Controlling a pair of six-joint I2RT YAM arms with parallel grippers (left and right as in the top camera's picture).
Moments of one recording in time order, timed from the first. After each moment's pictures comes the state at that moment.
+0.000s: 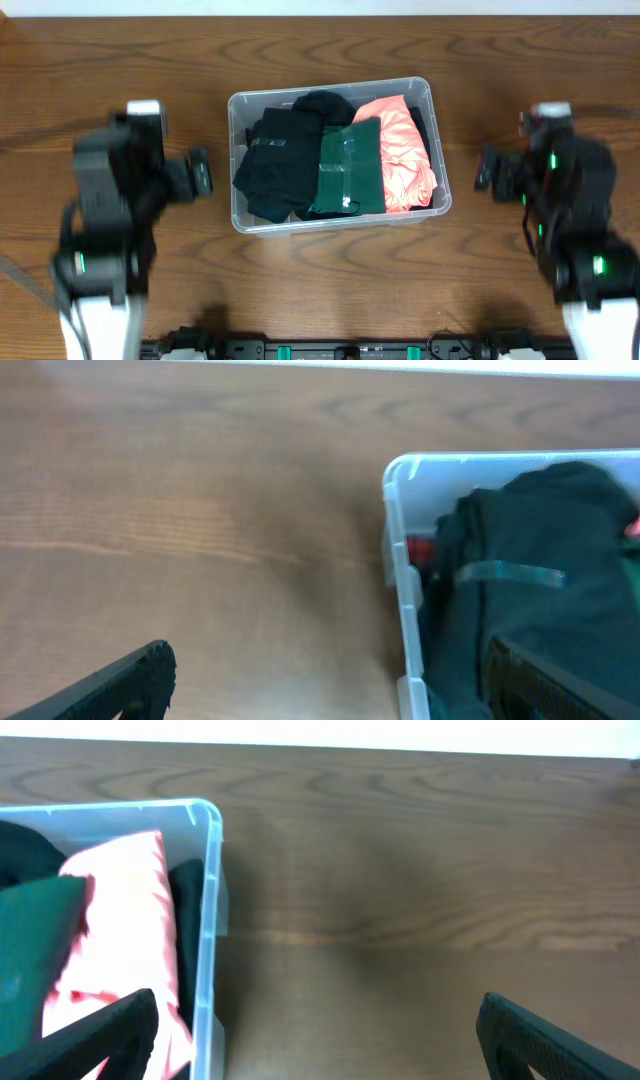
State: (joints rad) left arm 0.05 0.93 1.08 -0.83 0.03 -0.02; right arm 0.09 0.89 0.96 -0.68 0.10 0.06
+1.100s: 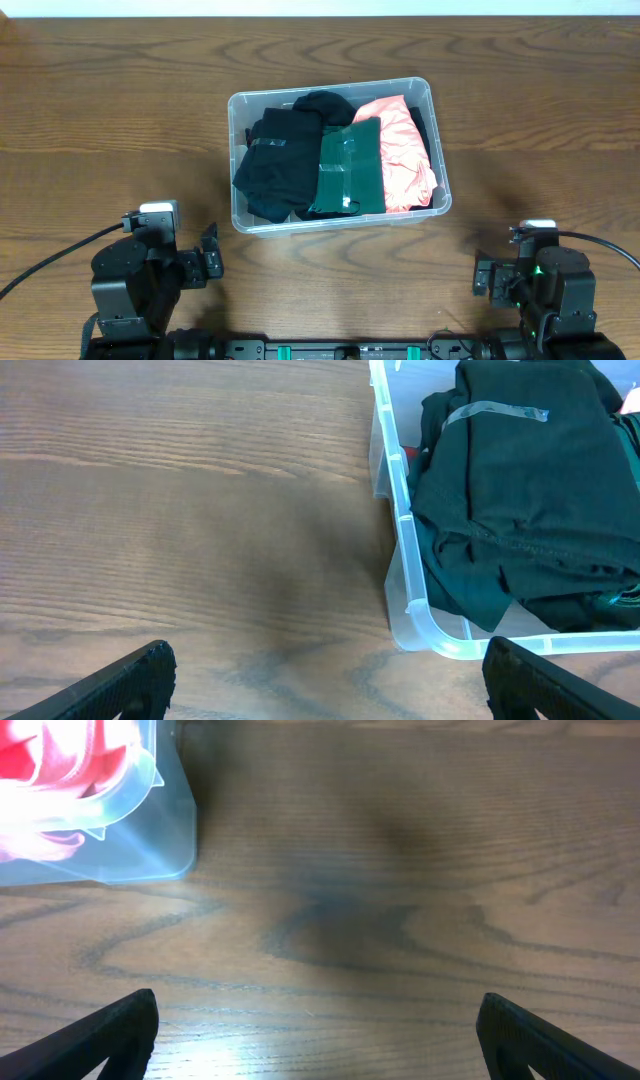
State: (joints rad) left arm 0.05 0.46 0.77 -0.97 0.05 -0.04; right arm 0.09 0.40 0.65 -1.09 0.11 0.07
